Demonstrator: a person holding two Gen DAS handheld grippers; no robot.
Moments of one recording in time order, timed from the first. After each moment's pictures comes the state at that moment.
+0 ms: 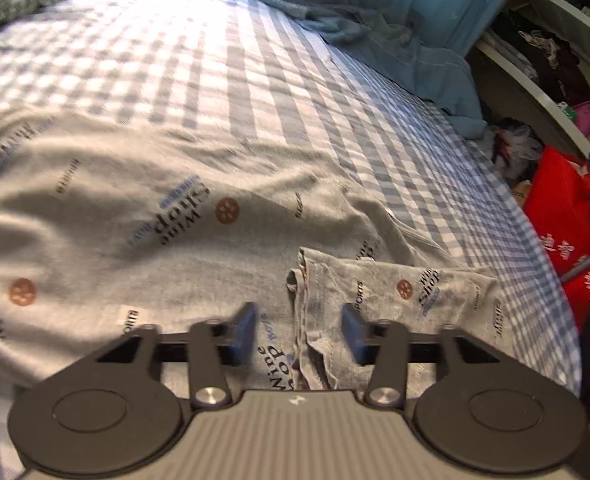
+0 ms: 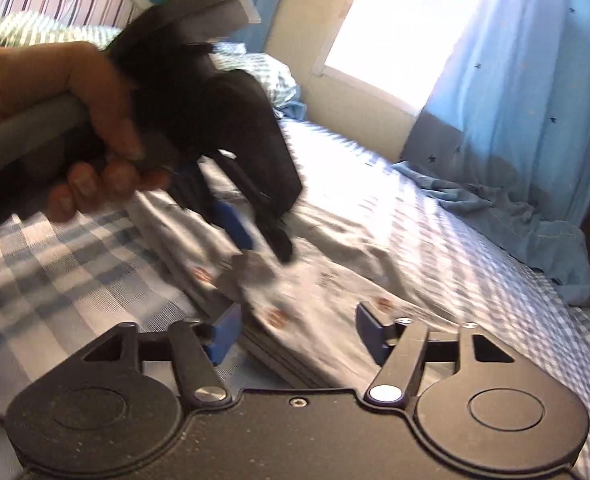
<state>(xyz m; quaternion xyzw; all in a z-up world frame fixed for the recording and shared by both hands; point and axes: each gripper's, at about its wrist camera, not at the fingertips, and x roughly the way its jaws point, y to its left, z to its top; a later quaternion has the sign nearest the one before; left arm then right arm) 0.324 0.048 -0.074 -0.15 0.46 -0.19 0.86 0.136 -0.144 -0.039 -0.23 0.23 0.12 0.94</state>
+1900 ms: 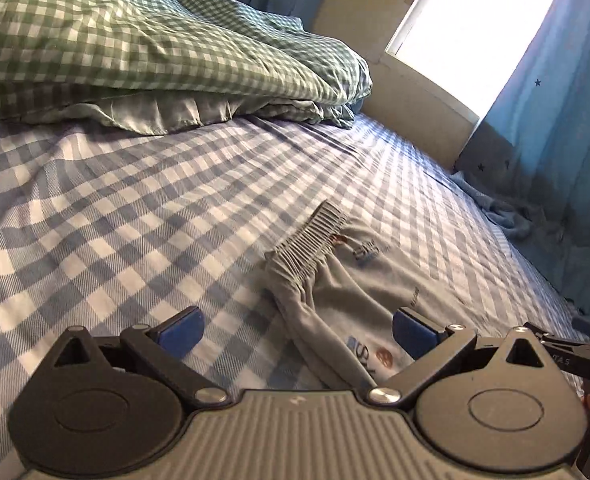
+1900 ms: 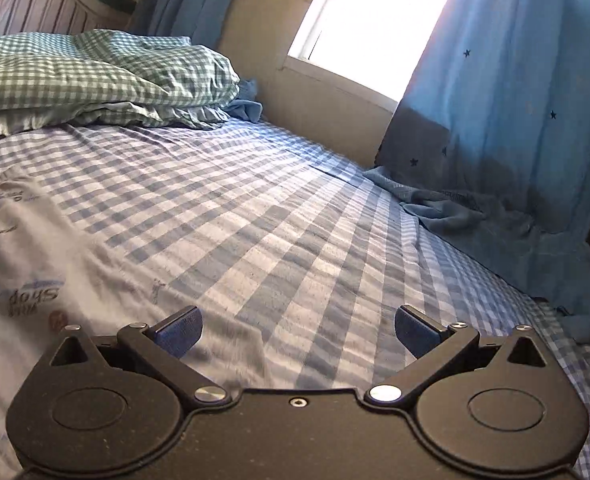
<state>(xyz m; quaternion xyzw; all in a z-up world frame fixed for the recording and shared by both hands) 0.246 0.203 -0.084 -0.26 0.28 0.10 0.92 0.397 -0.124 -0.037 -0.23 0.25 0.10 0.93</state>
